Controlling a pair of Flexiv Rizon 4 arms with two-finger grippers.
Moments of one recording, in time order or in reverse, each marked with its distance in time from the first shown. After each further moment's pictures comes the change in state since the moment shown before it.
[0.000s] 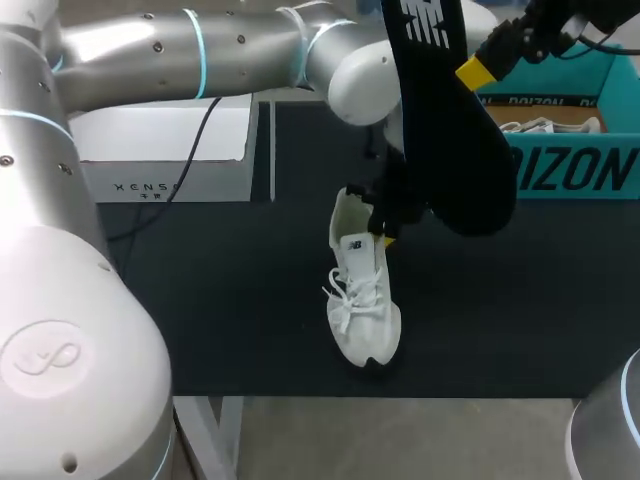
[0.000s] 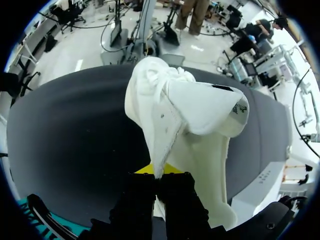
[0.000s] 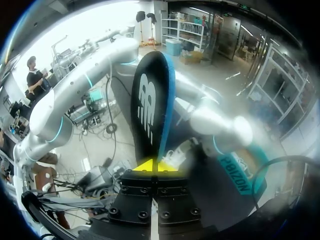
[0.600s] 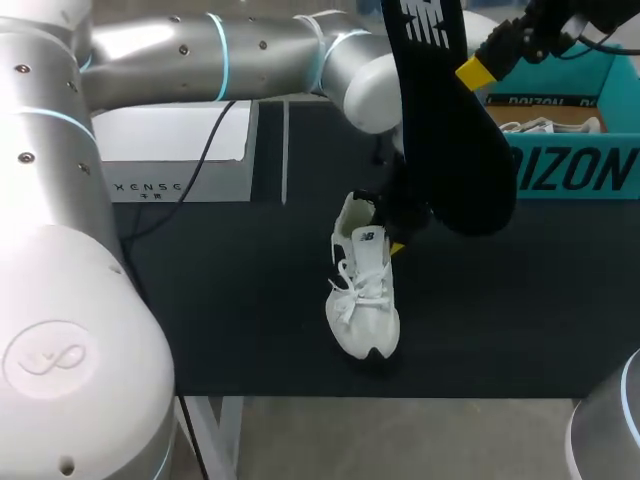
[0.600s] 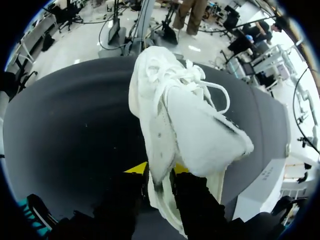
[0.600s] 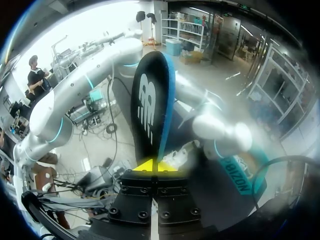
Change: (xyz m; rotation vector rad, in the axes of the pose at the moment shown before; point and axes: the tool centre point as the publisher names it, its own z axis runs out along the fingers) left arm -0.015 0.008 0.012 -0.005 0.002 0.005; right arm 0.000 0.000 0.000 0.000 0.000 0.000
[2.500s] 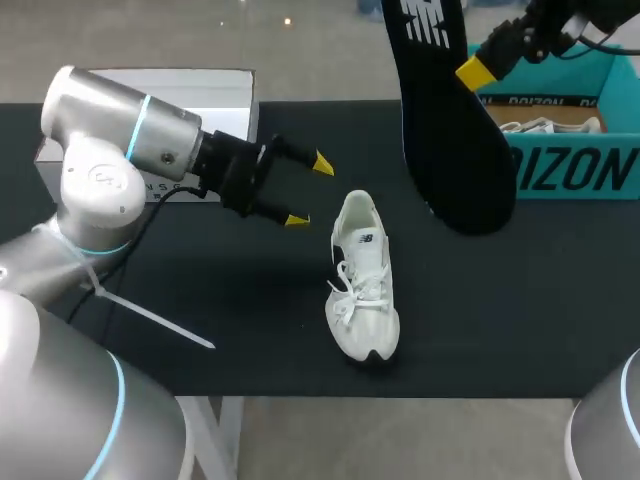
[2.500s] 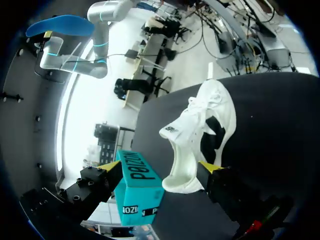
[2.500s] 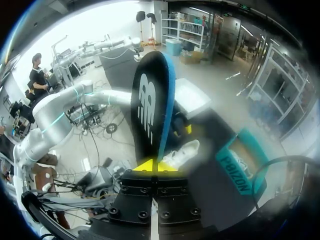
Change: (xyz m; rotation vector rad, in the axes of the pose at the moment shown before) left arm 0.128 -0.018 -0.087 -0.004 -1.391 -0.166; right arm 0.000 0.000 0.000 0.000 0.000 0.000
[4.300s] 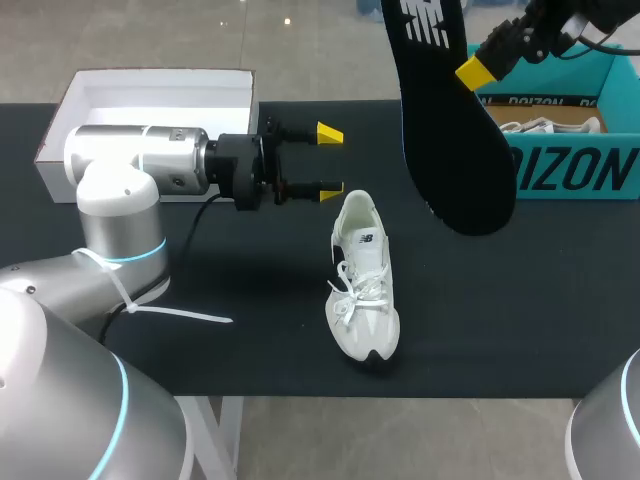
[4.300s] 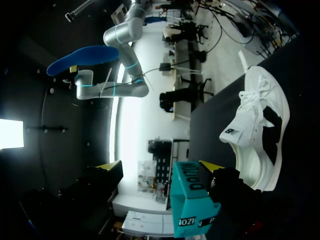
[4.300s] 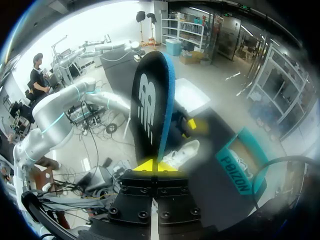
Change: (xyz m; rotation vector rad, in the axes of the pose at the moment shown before) left arm -0.073 -0.017 0.004 0.099 -0.440 0.192; right arm 0.000 0.000 0.000 0.000 0.000 0.000
